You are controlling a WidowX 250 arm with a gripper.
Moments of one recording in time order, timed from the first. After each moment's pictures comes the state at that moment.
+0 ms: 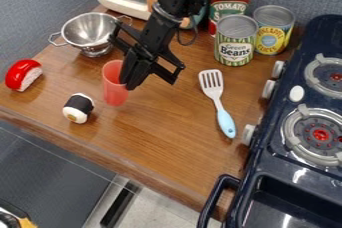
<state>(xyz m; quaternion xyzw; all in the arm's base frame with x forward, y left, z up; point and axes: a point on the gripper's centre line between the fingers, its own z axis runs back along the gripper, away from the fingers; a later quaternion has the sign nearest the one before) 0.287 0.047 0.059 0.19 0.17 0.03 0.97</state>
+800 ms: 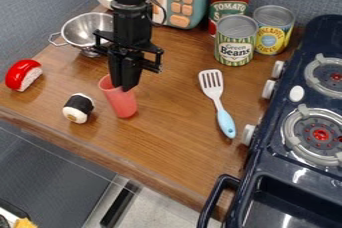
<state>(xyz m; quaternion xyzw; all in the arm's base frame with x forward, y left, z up) 0.284 0.056 0.058 0.00 0.11 -0.02 0.99</state>
